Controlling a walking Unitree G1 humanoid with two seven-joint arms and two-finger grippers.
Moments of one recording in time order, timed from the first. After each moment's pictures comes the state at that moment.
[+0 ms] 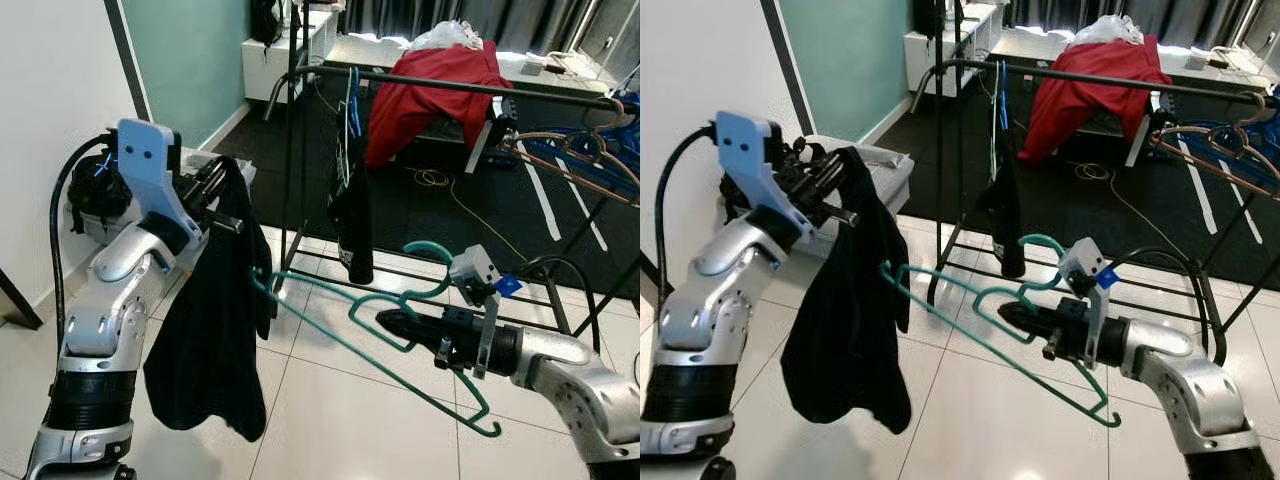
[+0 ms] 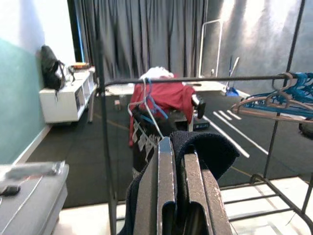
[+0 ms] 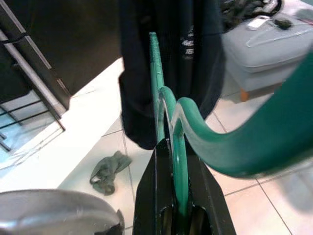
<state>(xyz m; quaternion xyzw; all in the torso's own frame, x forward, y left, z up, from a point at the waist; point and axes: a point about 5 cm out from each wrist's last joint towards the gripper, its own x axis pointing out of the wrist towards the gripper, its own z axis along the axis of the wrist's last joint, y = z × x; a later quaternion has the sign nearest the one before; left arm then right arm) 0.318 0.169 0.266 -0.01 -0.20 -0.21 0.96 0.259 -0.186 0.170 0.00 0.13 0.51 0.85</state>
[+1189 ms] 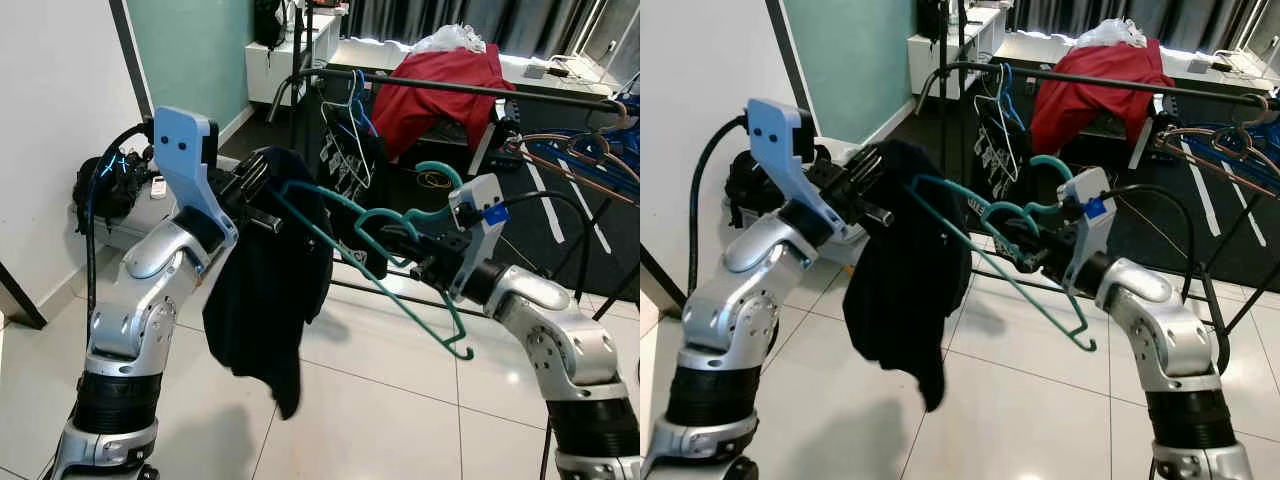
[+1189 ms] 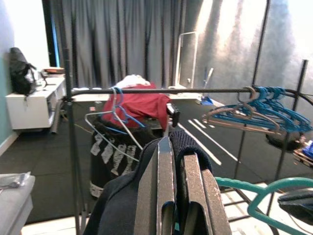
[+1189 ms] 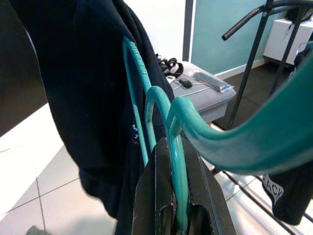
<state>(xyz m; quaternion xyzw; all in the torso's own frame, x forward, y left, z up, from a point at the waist) 0.313 0.136 0.277 -0.05 -0.20 -0.24 0.95 0.313 -0.174 0.214 -0.01 0.00 0.34 0.94</state>
